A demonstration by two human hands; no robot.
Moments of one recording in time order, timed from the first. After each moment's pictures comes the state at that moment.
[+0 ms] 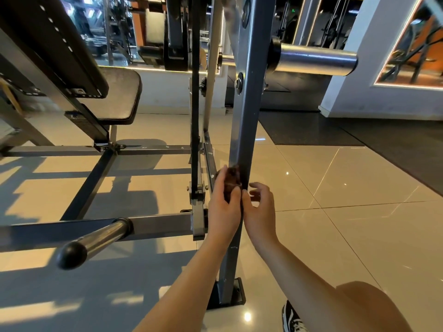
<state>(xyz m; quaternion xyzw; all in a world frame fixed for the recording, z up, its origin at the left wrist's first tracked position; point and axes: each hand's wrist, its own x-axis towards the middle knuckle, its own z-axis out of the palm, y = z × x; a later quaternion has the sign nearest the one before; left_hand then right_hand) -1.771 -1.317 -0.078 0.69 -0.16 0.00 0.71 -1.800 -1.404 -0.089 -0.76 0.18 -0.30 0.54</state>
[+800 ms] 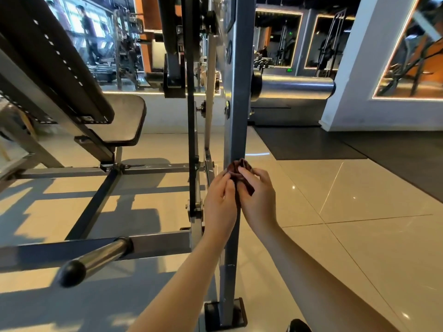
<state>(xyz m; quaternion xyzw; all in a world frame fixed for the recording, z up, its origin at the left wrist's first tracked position) -1.768 -1.331 -0.025 0.70 -0.19 0.08 0.68 -1.779 -1.430 -0.028 -0.83 0.04 -0.41 0.37</state>
